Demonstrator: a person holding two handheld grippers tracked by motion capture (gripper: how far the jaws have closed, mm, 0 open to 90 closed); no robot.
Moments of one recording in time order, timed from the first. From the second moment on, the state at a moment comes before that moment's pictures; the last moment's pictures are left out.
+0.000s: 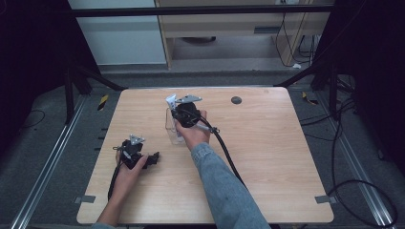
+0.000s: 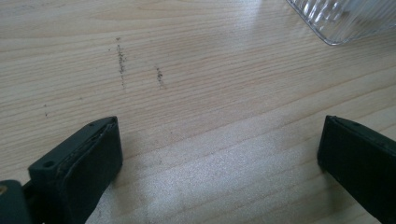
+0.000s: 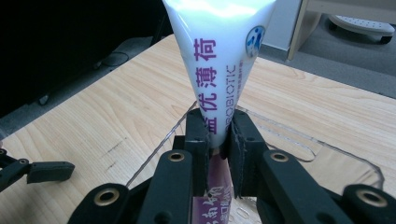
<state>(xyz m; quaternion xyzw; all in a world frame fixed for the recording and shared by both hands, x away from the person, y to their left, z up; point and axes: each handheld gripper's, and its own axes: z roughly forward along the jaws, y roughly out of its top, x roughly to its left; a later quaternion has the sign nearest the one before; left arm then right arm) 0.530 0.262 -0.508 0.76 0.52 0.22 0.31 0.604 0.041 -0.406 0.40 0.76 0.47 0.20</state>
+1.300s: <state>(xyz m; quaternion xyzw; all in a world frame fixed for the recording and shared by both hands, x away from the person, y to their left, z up) 0.530 0.262 -0.508 0.76 0.52 0.22 0.31 0.621 0.060 -0.402 0.41 0.78 0.44 0.19</state>
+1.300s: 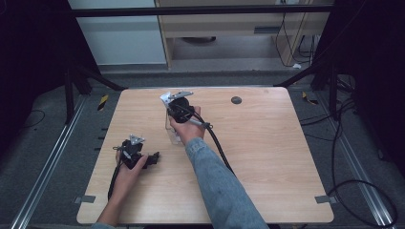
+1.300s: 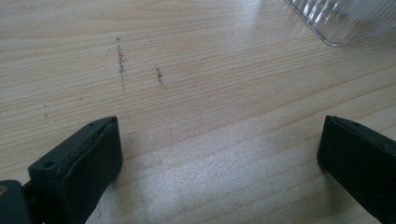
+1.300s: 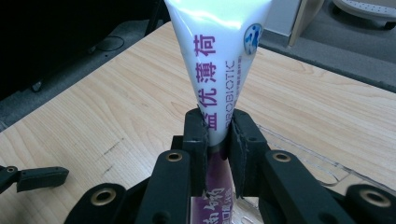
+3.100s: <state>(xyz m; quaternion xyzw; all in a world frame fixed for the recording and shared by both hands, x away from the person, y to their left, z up) 0.530 0.262 -0.508 0.76 0.52 0.22 0.31 0.602 0.033 -0.383 0.40 0.77 0.46 0.19</state>
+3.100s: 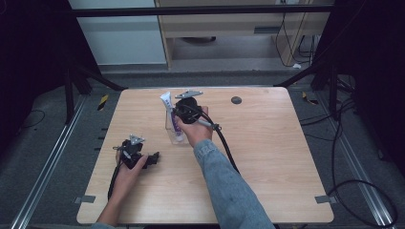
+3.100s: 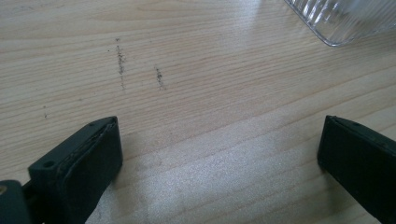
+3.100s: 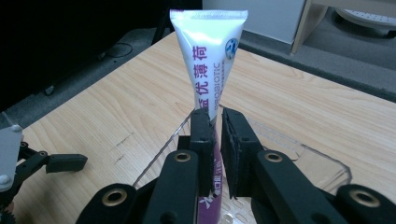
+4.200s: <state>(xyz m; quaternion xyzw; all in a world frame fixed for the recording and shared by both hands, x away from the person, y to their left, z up) 0.533 0.262 -0.508 0.76 0.52 0.22 0.31 0.582 -0.011 -0.361 0.36 0.78 0.46 0.21</state>
